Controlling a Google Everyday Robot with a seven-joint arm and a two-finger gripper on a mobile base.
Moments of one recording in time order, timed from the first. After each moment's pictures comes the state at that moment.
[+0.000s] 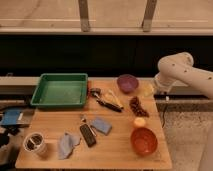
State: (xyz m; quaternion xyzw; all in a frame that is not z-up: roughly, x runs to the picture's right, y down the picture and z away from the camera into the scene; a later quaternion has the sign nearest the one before) arm 0.304 0.022 0.785 -0.17 0.15 0.61 0.76
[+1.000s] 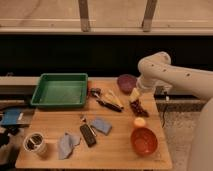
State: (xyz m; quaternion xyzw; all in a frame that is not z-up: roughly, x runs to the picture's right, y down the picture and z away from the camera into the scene) arm 0.219 0.043 0.785 -0.21 0.16 0.55 0.79
